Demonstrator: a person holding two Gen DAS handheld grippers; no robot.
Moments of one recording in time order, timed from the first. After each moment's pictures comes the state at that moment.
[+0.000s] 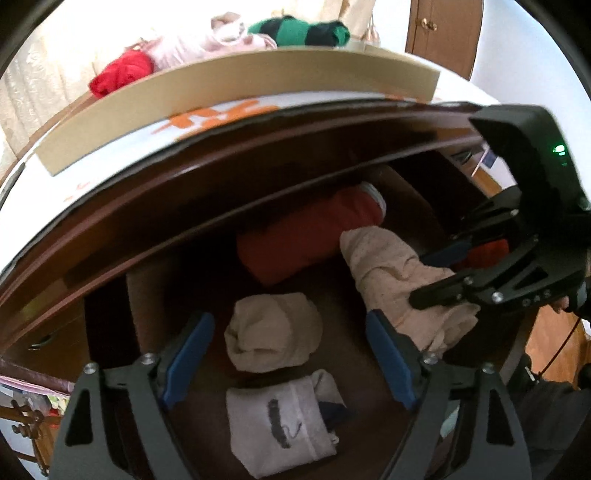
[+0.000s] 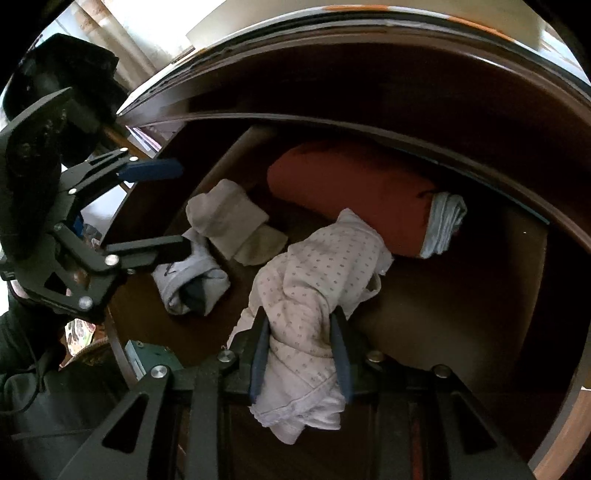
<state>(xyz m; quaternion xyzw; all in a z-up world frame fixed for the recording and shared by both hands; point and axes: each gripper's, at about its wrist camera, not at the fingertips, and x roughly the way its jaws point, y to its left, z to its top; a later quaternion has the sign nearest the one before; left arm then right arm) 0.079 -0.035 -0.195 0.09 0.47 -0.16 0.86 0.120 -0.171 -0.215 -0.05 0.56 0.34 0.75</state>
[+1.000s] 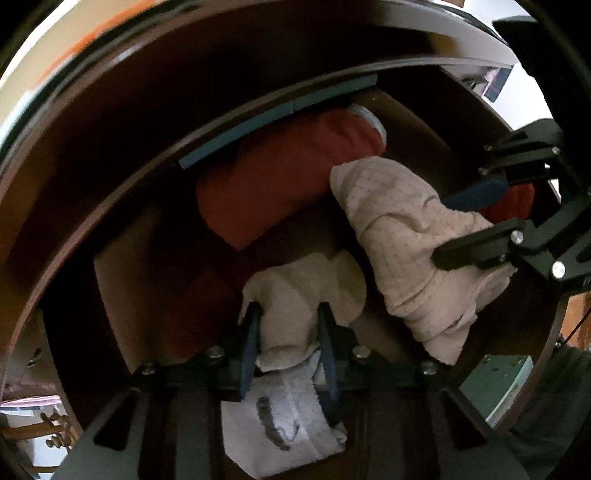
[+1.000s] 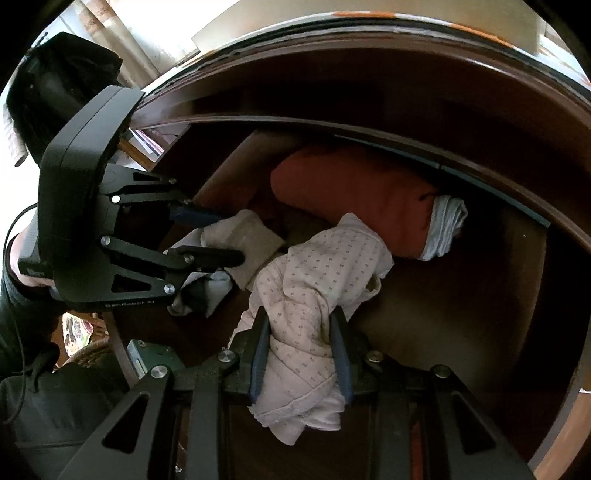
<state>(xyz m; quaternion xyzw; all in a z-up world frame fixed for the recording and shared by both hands) 0.100 -0.074 -0.244 0.16 0.55 -0.17 0.80 0.111 -0.184 -0.214 -0.06 0.54 0.35 0.76</state>
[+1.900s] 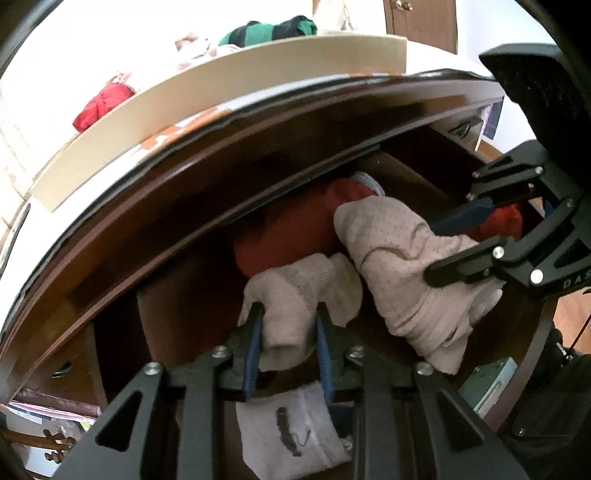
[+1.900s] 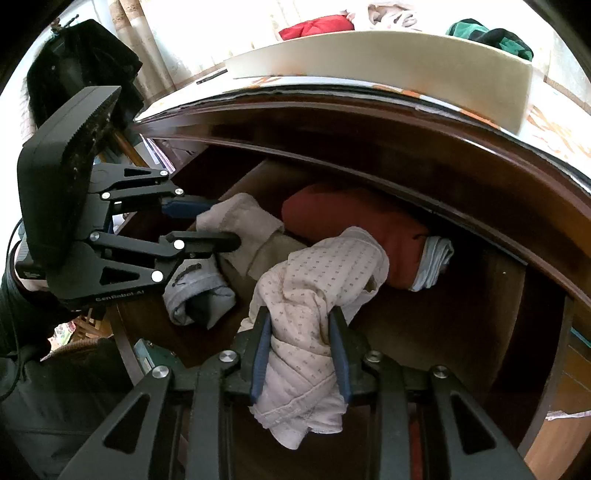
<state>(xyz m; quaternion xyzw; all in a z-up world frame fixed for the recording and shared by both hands) 0.076 -0.052 -0.206 0.16 0.43 -0.15 0.88 0.092 -0.184 -0.192 -0.09 0.47 0.35 0.80</state>
